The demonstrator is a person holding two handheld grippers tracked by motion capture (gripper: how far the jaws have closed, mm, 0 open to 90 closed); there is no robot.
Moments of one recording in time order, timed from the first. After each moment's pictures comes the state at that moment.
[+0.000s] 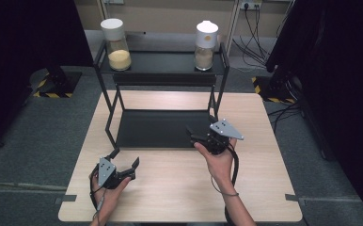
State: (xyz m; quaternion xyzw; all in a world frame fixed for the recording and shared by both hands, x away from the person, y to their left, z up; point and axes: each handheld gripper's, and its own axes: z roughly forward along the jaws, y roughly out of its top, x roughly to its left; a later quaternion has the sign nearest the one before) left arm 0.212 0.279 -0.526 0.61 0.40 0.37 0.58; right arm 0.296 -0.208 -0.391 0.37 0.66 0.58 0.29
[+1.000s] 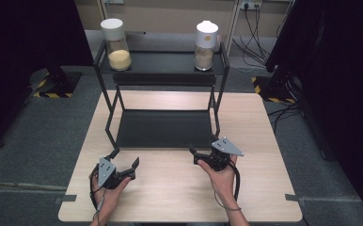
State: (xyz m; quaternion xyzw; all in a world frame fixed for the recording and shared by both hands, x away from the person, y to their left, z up) left arm 0.212 0.279 -0.526 0.61 0.40 0.37 0.58; right arm 0.280 -0.225 -0.440 0.39 0.69 0.56 0.26
